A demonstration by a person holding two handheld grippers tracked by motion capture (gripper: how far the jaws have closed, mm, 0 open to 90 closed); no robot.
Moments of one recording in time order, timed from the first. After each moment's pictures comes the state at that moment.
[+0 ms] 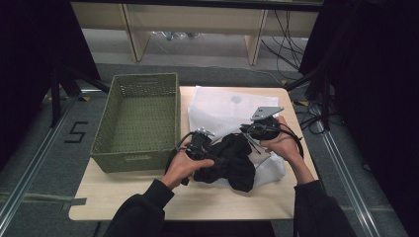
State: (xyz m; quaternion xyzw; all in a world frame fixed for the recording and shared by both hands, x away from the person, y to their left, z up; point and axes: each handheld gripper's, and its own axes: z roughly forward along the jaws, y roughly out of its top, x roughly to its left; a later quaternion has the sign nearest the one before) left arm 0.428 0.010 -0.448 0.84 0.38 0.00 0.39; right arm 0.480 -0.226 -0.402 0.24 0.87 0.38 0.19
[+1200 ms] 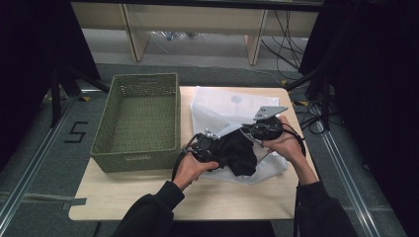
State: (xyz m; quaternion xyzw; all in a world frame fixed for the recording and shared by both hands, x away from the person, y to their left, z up) left arm 0.435 -0.005 -0.468 0.84 0.40 0.08 0.35; right arm 0.476 -0.231 -0.395 0.23 0.87 0.40 0.18
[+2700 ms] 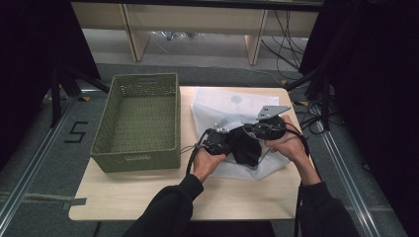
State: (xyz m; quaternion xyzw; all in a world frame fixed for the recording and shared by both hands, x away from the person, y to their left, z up) left arm 0.470 -0.036 -0.475 0.80 0.43 0.10 0.41; right arm 0.469 -0.236 -0.387 0.24 0.87 0.39 0.20
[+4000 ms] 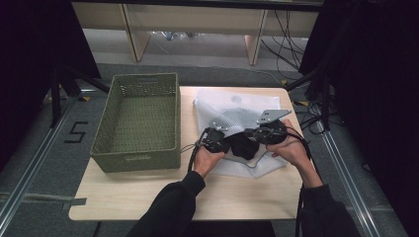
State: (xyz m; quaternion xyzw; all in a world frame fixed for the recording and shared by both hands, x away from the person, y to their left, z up) left arm 0.476 -0.033 -0.490 0.81 0.43 0.11 0.39; right arm 0.460 -0.238 -0.393 0.24 0.87 0.38 0.18
